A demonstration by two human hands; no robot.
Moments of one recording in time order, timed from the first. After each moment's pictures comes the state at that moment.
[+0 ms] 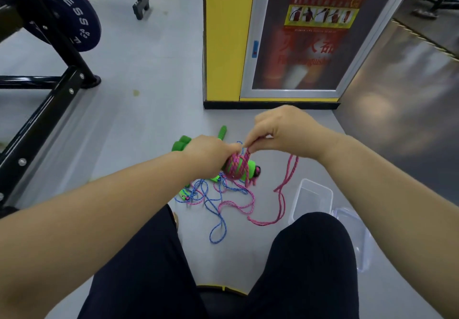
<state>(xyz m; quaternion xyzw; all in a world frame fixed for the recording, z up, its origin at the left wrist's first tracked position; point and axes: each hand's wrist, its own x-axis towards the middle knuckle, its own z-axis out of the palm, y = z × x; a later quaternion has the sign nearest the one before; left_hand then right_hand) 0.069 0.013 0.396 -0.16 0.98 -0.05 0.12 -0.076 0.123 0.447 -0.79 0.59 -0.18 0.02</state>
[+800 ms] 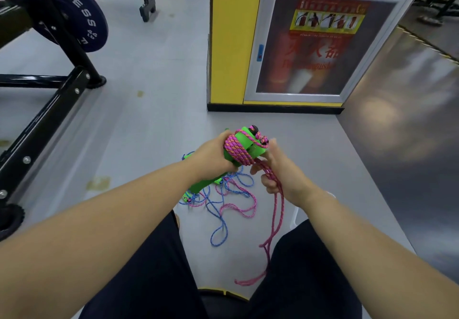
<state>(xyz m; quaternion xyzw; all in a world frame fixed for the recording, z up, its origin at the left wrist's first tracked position) 0.076 0.012 0.383 -0.29 0.84 0.46 -0.06 -0.046 0.145 0.369 -0.30 0.66 -0.49 0.48</state>
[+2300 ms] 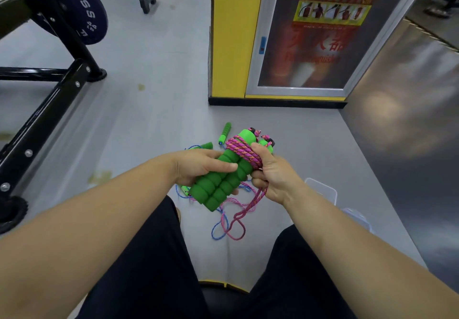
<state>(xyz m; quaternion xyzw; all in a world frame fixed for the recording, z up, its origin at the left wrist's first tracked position) 0.102 0.002 0.373 -0.27 0.58 0.75 0.16 -0.023 0.124 0.355 -0.08 0.59 -0.64 0.49</state>
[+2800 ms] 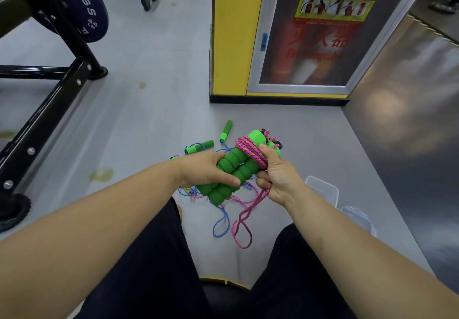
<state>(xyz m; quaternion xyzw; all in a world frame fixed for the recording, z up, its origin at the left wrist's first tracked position) 0.103 0.015 0.370 -0.28 0.69 0.65 0.12 -0.027 0.128 0.342 -0.03 0.59 -0.66 0.47</state>
